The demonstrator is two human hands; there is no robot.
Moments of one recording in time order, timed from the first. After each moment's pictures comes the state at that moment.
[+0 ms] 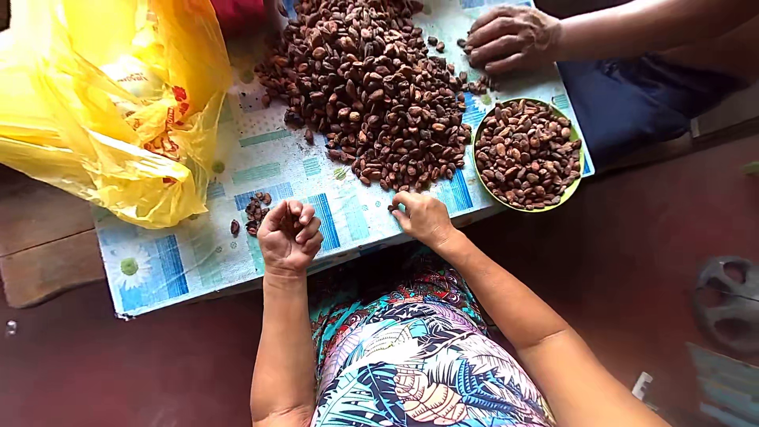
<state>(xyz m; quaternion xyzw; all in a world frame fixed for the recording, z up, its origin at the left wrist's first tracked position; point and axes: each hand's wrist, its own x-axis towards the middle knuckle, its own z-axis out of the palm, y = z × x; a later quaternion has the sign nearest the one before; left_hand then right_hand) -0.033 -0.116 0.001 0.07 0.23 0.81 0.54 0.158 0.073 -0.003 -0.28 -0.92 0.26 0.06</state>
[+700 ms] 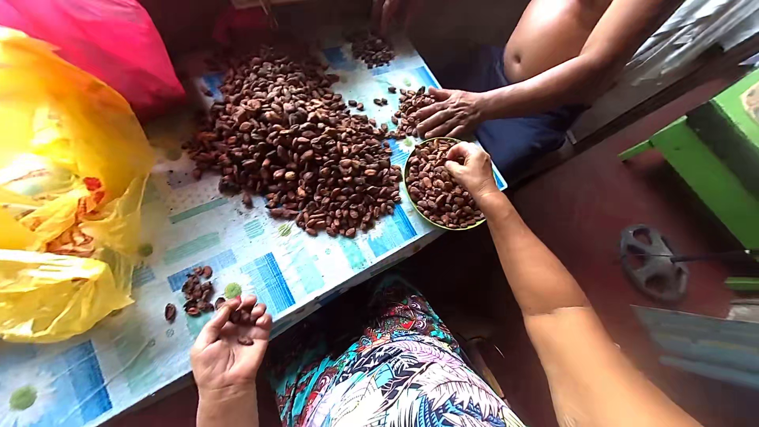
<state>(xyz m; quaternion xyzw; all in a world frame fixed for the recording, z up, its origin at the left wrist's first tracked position) -0.001 -0.143 0.030 -0.12 0.38 0.80 0.44 0.250 0.250 0.071 -0.50 -0.82 0.23 0.16</state>
